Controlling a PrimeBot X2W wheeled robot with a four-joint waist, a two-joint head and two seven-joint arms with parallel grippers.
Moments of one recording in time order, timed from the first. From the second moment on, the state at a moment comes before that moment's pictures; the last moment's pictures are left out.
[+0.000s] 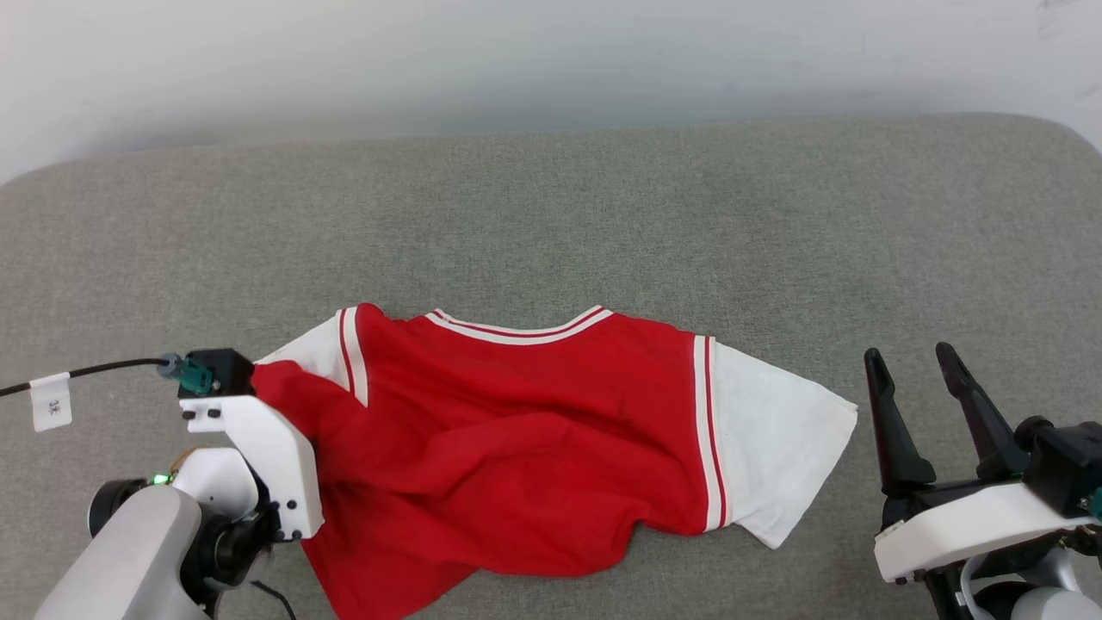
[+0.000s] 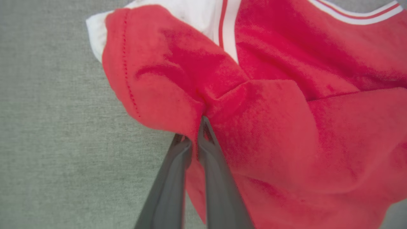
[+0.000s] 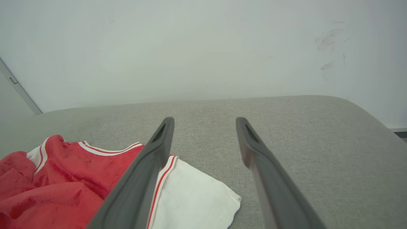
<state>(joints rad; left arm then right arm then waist) -0.36 0.54 -0.45 0.30 -0.83 0.16 0.58 -0.01 -0.05 -0.02 -0.13 0.19 0.13 0.01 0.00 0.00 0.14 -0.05</state>
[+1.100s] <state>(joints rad) -0.15 0.34 -0.75 -0.01 -0.64 0.17 0.39 0.03 -0.05 -0.04 -0.16 0.18 0.13 0.02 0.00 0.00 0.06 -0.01</state>
